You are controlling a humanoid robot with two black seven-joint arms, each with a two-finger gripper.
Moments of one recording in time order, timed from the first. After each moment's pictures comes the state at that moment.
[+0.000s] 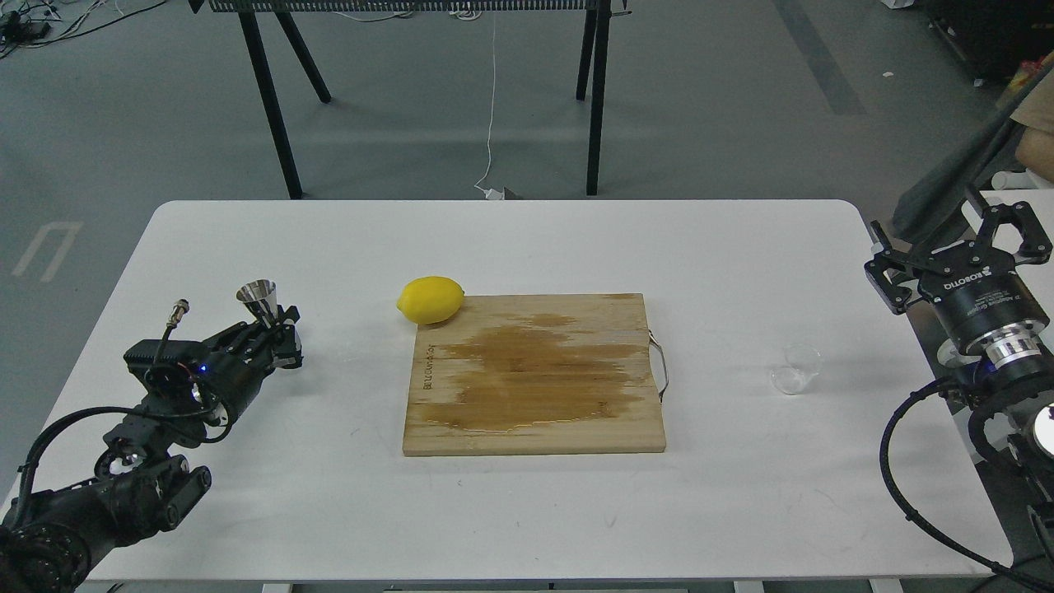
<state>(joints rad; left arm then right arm) -0.52 0.23 -0.68 -0.28 1.84 0.49 -0.49 0.22 -0.44 1.38 1.00 0.18 0.49 -0.05</state>
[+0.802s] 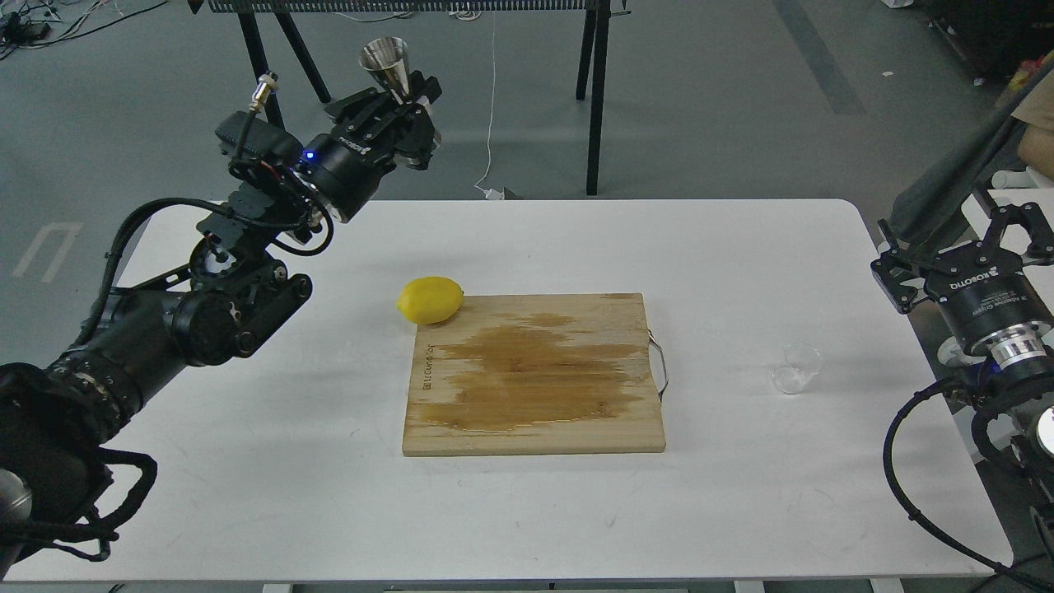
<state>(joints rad) -0.91 0.17 -0.59 -0.64 1.84 0.49 -0.49 0.21 -0.45 1.39 1.00 0.18 0.49 -0.04</state>
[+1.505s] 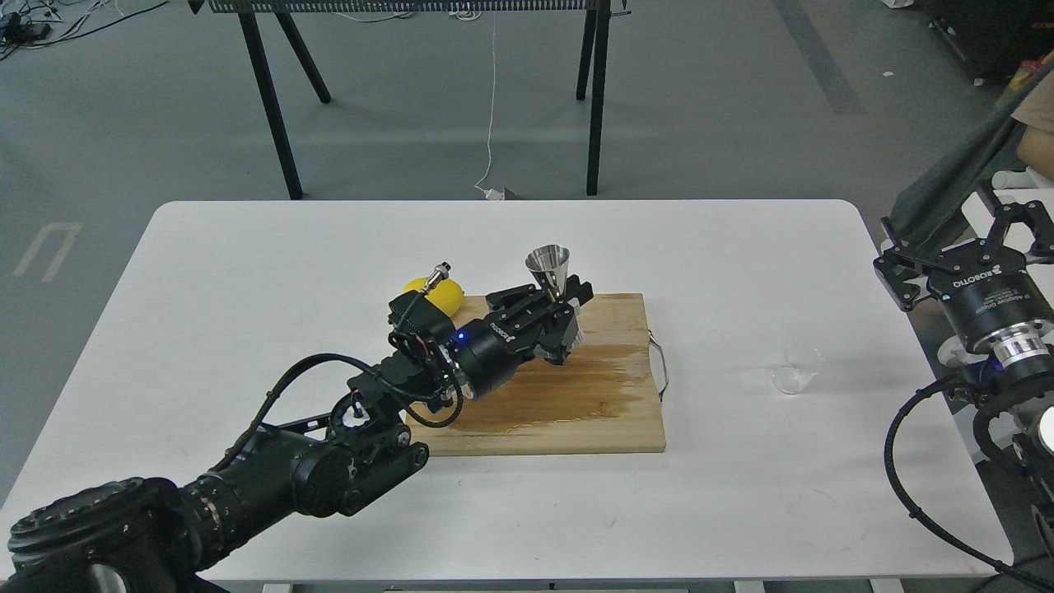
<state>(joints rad) -0.62 -0.04 -0.39 -0.66 1.84 0.49 -0.49 0.22 -0.44 1.39 1.00 0.18 0.49 -0.04</state>
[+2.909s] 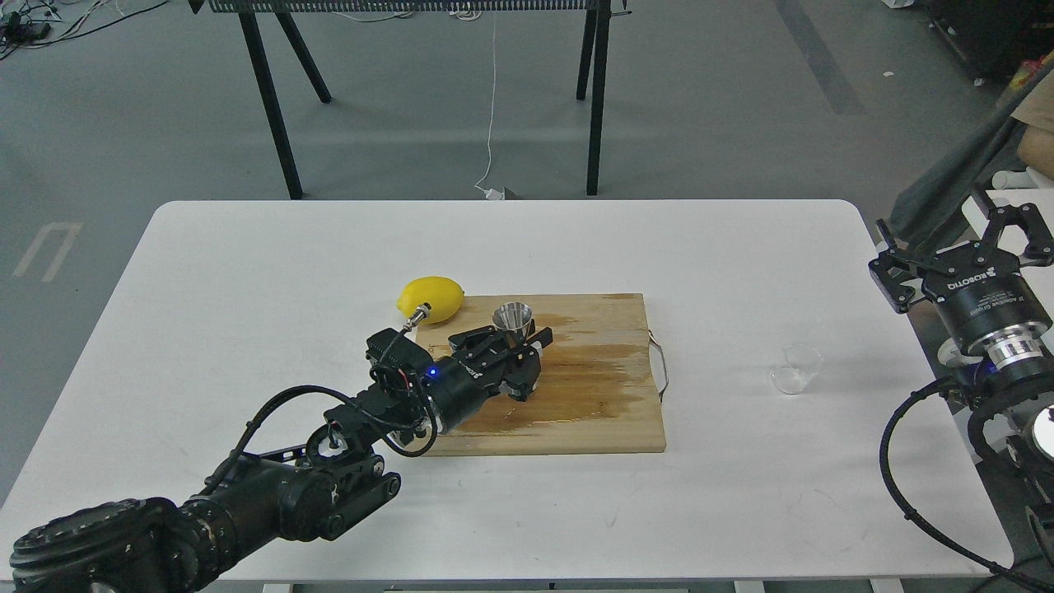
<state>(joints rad) -0.59 -0.04 -0.36 -0.54 1.83 0.49 -0.49 0.21 -0.43 1.39 1.00 0.18 0.49 -0.04</state>
